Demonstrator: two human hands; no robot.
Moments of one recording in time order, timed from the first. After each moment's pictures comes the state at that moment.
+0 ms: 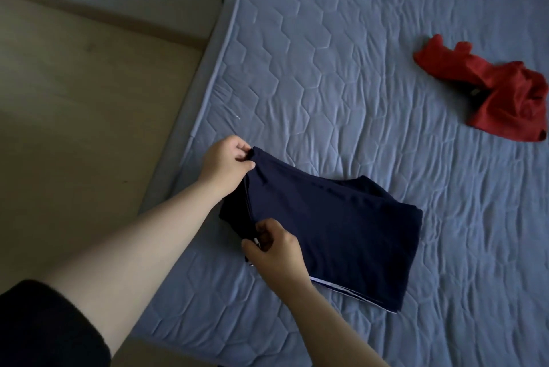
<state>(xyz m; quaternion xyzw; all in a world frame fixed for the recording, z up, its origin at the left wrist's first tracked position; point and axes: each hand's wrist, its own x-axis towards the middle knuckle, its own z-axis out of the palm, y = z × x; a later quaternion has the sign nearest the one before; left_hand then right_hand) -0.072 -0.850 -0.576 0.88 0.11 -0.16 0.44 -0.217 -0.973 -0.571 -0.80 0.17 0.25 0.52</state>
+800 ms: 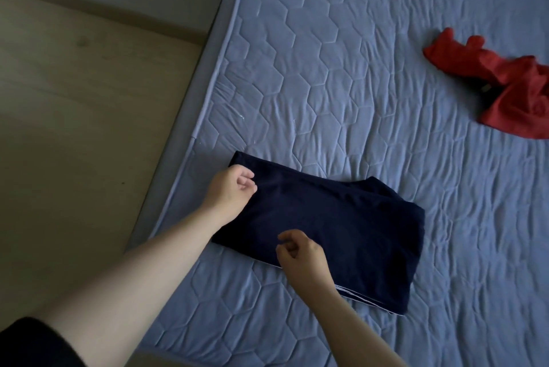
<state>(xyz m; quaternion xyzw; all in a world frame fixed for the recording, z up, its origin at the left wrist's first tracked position) -0.097 -0.832 -0.615 0.85 0.11 -0.24 0.45 -0.214 -0.993 -0.608 -0.83 0.21 0.28 0.44</state>
